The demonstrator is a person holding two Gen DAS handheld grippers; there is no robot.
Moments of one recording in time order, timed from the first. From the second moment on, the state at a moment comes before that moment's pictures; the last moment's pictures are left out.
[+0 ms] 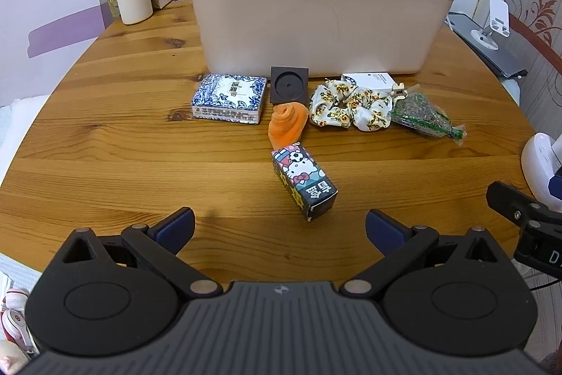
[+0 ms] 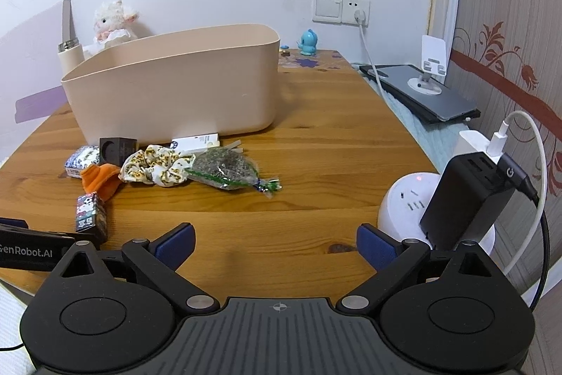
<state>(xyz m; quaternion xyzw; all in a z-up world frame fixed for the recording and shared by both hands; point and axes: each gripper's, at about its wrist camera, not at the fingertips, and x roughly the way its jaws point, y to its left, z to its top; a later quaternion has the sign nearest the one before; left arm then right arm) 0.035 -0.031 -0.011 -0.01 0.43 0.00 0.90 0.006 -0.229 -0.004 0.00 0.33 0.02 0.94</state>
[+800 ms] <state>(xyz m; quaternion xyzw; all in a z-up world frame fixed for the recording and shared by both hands) 0.069 -0.026 -0.031 -0.03 0.45 0.02 0.89 0.062 -0.209 -0.016 -0.05 0.32 0.08 0.94</state>
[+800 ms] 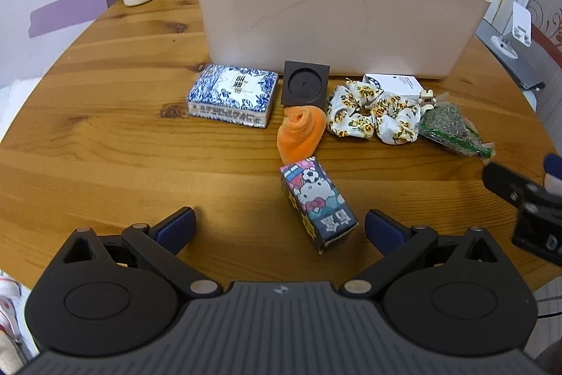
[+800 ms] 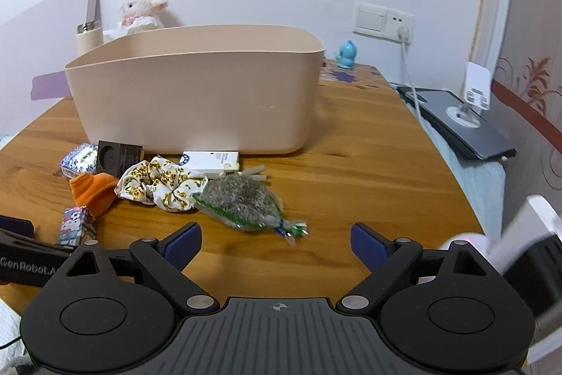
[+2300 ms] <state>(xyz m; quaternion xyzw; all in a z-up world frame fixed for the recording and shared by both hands) 0.129 0.005 0.085 0.01 0.27 0.01 0.96 0.128 -0.172 0.082 -0.05 0.20 0.08 0.98</state>
